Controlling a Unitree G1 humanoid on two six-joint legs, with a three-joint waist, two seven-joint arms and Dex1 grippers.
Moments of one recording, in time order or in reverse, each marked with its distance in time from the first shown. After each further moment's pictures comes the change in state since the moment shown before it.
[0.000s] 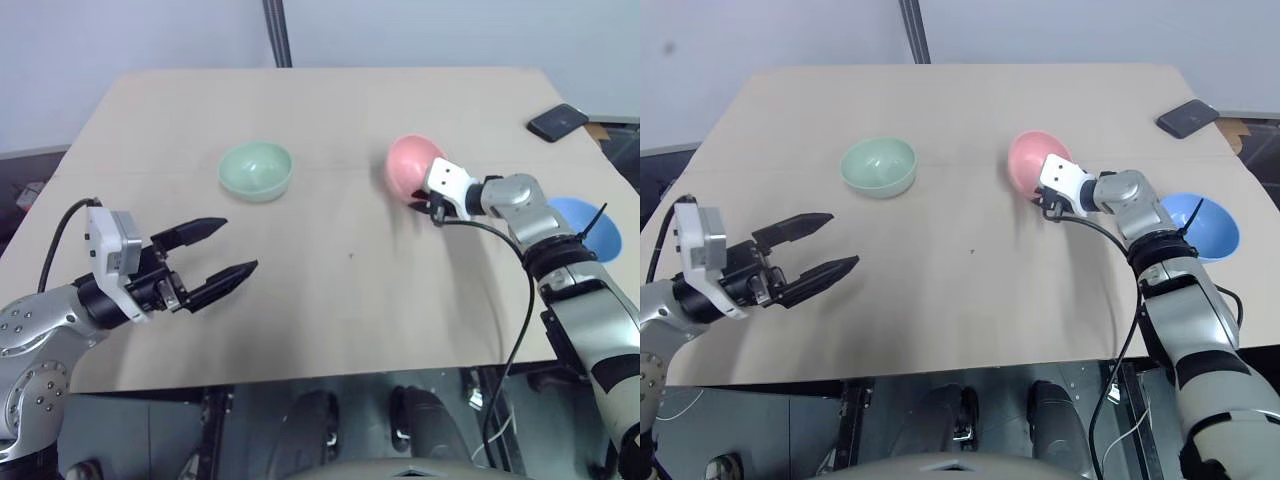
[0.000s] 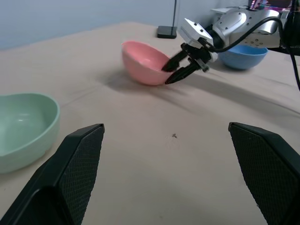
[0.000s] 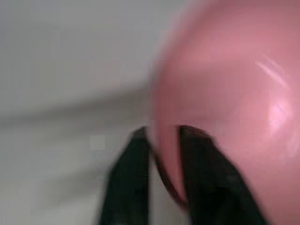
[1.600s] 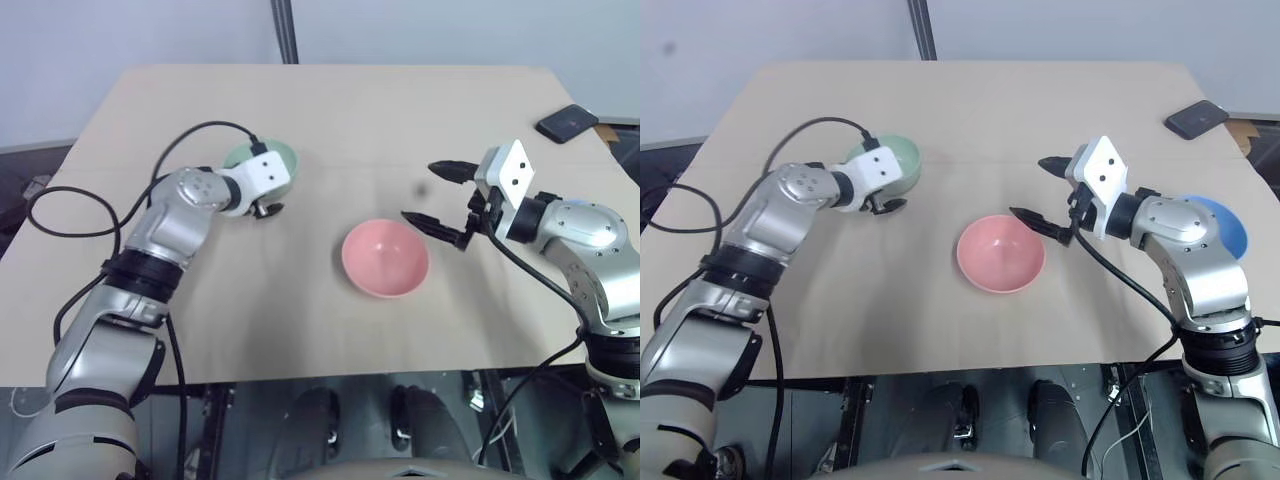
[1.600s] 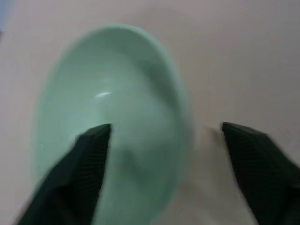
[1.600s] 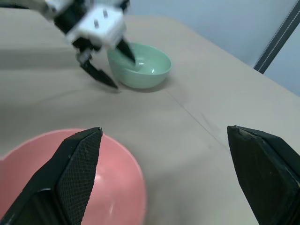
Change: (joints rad) left arm -0.984 -0.044 -0.944 0.908 0.985 -0.187 0.153; right arm 0.522 -0.104 -0.324 -1.325 0.424 0.739 -0.089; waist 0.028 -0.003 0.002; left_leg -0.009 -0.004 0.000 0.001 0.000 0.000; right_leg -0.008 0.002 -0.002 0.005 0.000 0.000
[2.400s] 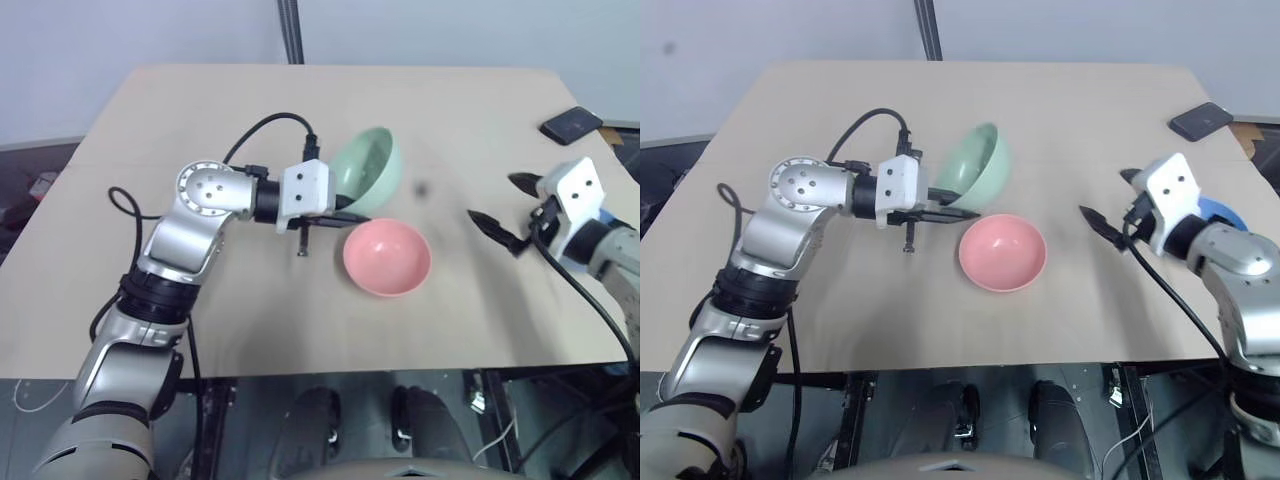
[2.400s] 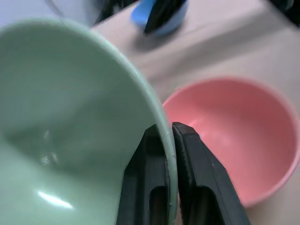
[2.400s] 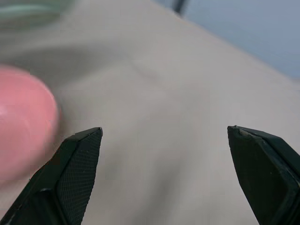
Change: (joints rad) left arm 0.099 -0.118 0.152 -0.431 -0.426 -0.237 -0.485; right arm 0.292 -0.145 -0.234 -0.113 -0.018 0.110 -0.212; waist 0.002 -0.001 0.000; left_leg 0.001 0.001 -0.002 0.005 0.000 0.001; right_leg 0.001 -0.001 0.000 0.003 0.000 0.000
